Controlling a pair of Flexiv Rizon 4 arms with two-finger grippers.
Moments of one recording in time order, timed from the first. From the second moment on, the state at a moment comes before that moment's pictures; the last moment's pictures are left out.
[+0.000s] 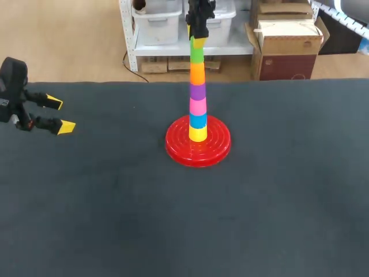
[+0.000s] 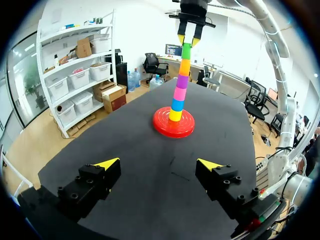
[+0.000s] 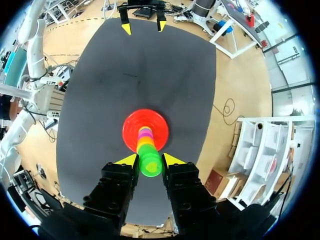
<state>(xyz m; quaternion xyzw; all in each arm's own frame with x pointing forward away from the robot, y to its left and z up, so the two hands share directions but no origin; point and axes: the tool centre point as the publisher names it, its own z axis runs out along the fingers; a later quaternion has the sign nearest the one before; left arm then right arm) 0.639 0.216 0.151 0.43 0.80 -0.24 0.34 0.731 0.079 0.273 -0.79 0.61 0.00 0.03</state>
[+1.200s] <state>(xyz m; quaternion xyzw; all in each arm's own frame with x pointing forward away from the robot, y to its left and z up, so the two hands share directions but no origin) 0.639 0.216 0.151 0.43 0.80 -0.24 0.34 0.725 0.074 0.253 -0.77 0.63 0.04 0.02</state>
